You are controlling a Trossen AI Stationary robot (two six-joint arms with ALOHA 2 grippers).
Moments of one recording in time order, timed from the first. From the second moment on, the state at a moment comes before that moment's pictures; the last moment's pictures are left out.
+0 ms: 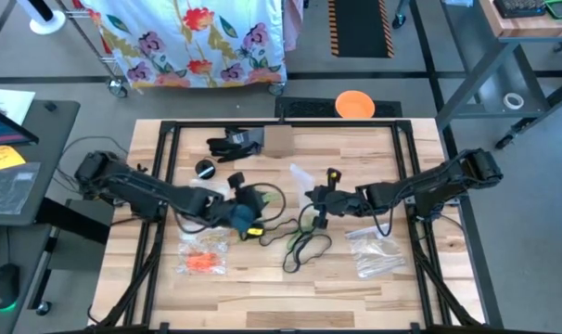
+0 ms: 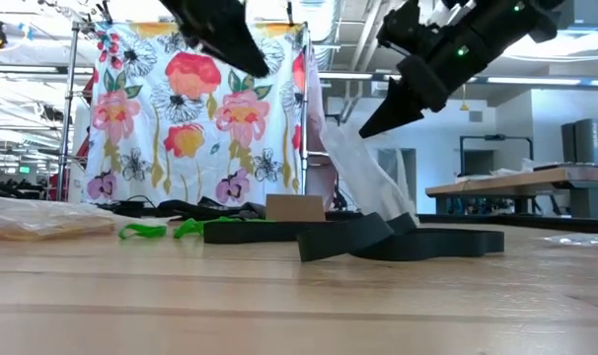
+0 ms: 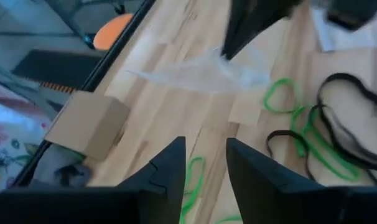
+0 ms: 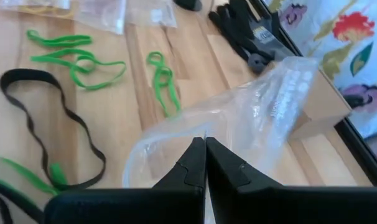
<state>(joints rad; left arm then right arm) -0.28 1.46 1.09 -0.42 -0.71 -0.25 0.16 1.46 0.77 0.01 0.55 0.05</state>
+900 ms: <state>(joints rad) -0.05 1.72 0.88 -0.28 -0.23 -0.30 0.08 1.46 0.77 0.01 0.52 0.20</state>
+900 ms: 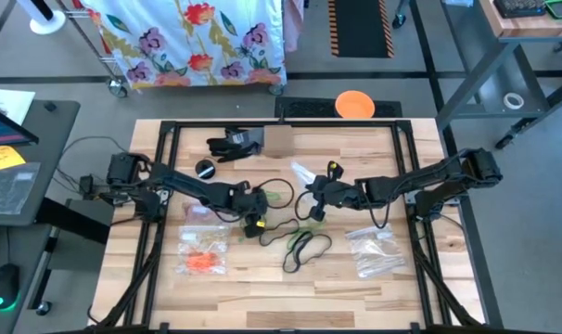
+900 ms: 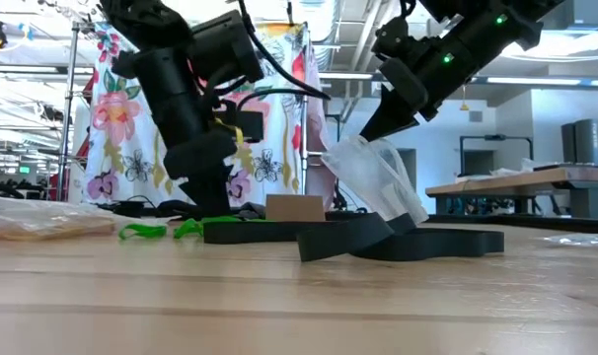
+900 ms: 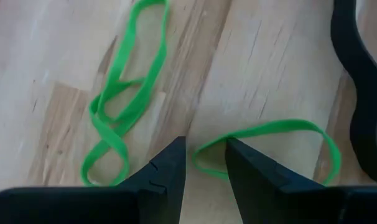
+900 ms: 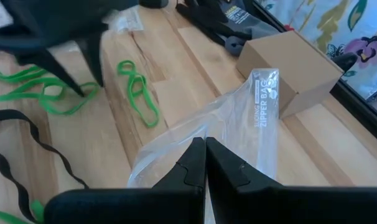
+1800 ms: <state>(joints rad) -0.23 1.69 1.05 -0.11 -0.20 0.13 0.09 1.46 0.77 0.06 0.48 0.21</state>
